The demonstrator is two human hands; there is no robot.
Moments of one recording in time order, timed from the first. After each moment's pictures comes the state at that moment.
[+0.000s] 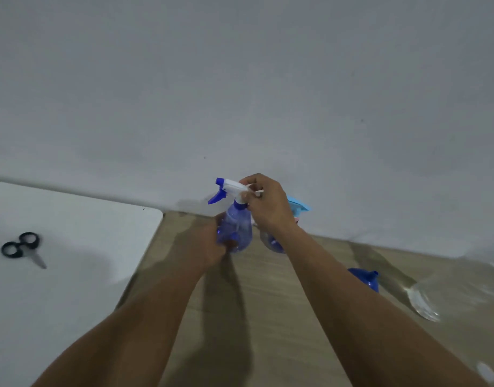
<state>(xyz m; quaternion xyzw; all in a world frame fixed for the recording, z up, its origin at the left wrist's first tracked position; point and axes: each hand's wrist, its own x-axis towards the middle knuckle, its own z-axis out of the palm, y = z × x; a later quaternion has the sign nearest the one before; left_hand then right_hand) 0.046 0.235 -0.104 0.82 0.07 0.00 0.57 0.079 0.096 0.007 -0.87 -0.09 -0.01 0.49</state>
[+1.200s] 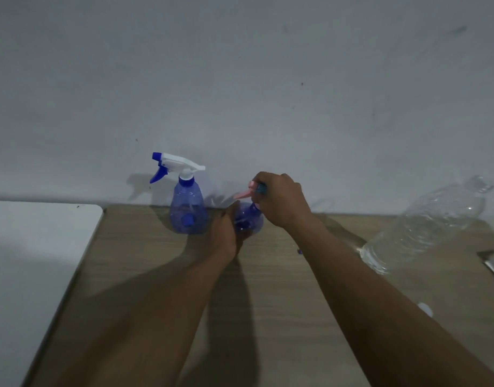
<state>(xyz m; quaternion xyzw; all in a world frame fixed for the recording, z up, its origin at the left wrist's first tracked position) 0.055 0.100 -0.111 0.76 0.06 -0.03 0.65 0.077 -0.021 -0.002 -0.98 -0.09 -0.04 0.19</state>
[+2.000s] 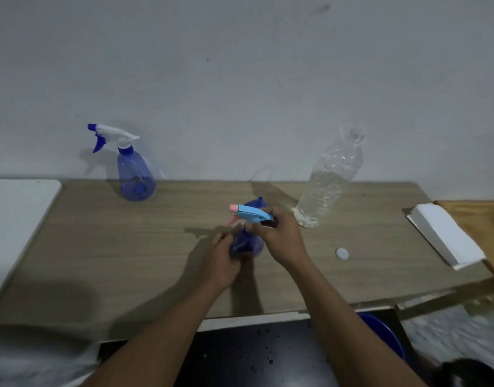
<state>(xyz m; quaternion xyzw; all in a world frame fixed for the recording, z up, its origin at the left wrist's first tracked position) -0.104 -0.035 -0.118 0.85 0.01 -0.08 0.52 -0.093 -0.177 -0.040 -0.84 0.05 -0.02 0.54</state>
